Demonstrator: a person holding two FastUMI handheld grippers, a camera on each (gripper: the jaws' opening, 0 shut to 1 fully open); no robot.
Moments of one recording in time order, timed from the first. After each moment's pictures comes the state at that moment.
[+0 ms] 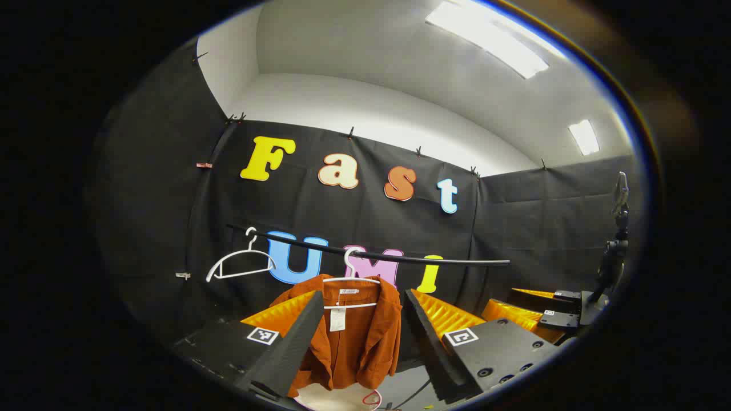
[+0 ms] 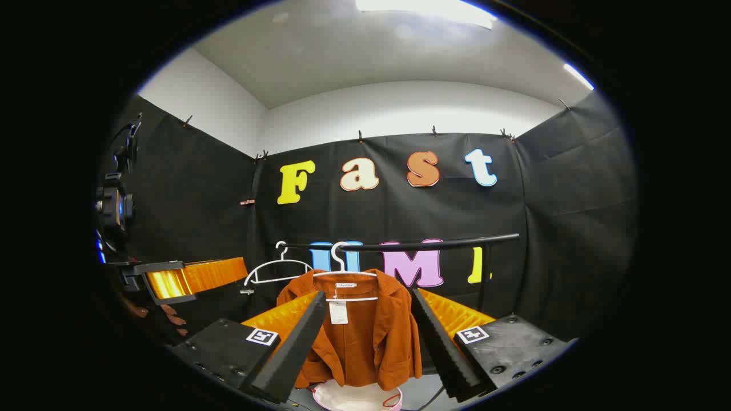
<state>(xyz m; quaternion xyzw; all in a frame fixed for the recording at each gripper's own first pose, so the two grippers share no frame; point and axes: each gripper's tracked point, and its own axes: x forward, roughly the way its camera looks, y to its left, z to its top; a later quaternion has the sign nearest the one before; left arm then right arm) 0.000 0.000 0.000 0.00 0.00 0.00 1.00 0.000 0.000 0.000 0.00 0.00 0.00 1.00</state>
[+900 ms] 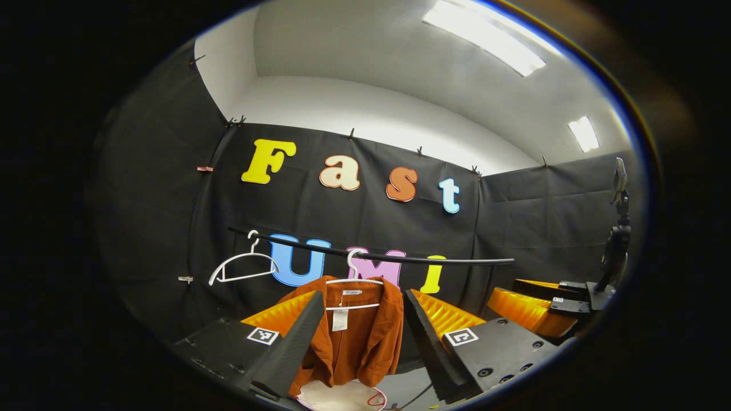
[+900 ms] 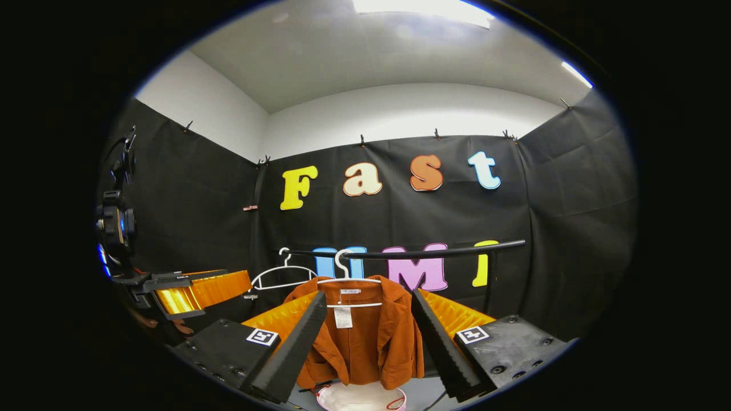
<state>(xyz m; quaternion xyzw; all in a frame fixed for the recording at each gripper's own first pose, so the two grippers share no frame) 0.010 0.002 -0.005 0.00 0.00 0.00 1.00 0.012 -0.001 0.018 0.00 -0.01 0.00 1.00</state>
